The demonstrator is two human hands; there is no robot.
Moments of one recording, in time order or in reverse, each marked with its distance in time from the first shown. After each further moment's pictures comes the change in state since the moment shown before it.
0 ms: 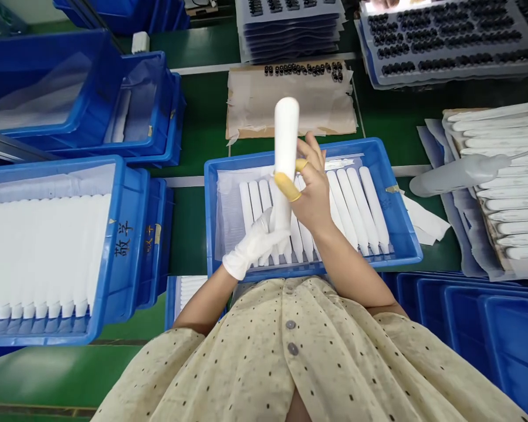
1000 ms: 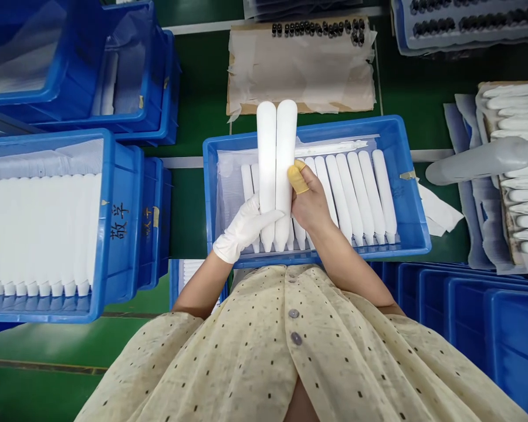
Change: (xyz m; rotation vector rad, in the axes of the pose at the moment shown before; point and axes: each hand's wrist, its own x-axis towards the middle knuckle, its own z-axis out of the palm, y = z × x) left_hand -0.005 0.004 -0.014 0.015 0.106 0.013; right_hand -0.043 0.027 0.025 0.520 -0.069 0.501
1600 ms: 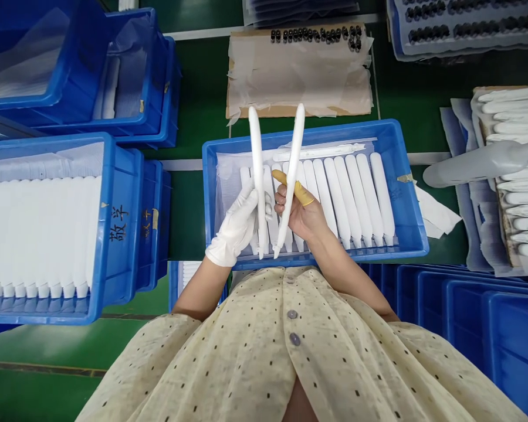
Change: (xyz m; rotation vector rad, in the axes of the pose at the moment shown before) left_hand 0.002 0.022 0.007 -0.358 0.071 0.056; right_hand -0.011 0.004 -0.010 0.615 -0.099 0.349
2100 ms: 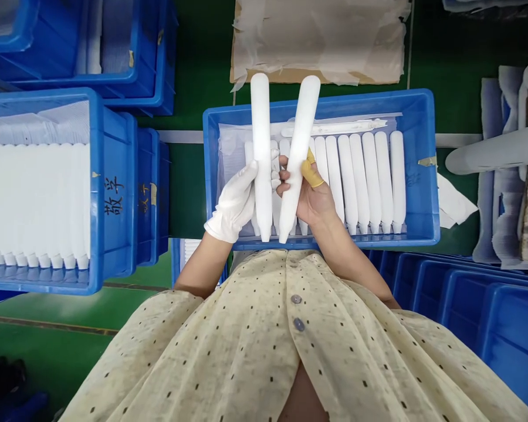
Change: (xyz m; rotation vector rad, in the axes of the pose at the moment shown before) left_hand 0.004 0.009 0.003 -0.093 0.069 -0.115; right_hand -0.001 0.009 0.003 -0.009 0.025 0.001
